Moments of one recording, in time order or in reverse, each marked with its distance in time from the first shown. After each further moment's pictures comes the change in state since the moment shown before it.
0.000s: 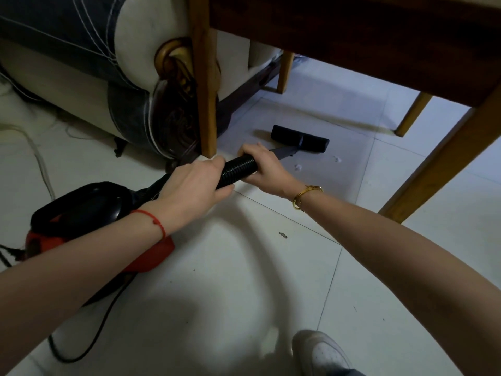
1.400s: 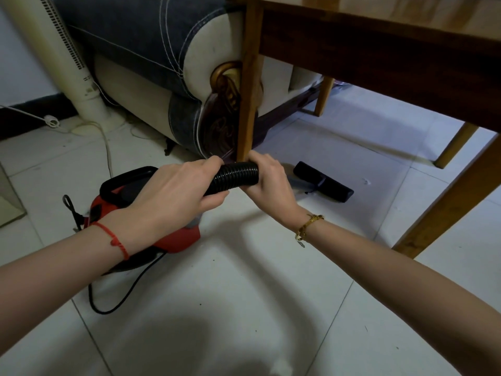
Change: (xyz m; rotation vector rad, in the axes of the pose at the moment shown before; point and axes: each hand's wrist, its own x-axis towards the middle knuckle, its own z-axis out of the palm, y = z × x) left_hand -0.099 0.010 -0.071 0.104 0.145 -0.016; right_hand -0.042 -0.103 0.003 0.026 0.245 -0.146
